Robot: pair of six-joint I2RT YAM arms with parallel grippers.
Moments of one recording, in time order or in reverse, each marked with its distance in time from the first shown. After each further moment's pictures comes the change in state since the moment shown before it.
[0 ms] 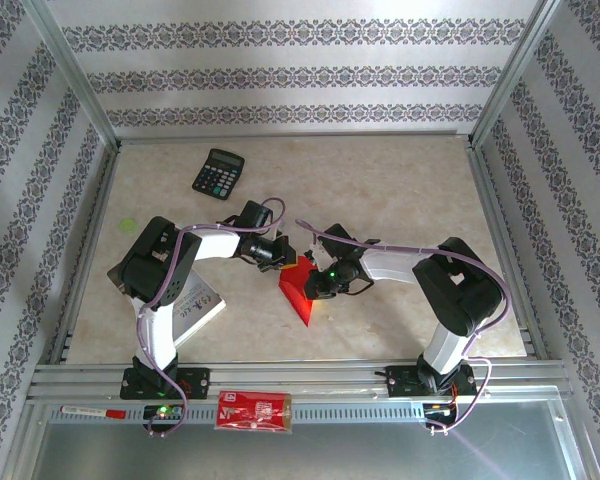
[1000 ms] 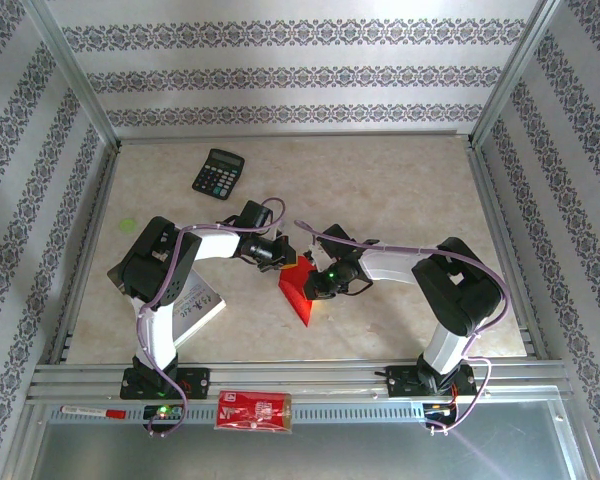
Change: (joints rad) left arm 0.000 0.000 0.000 0.000 0.000 0.000; right arm 0.013 0.005 0.002 0.000 0.018 0.003
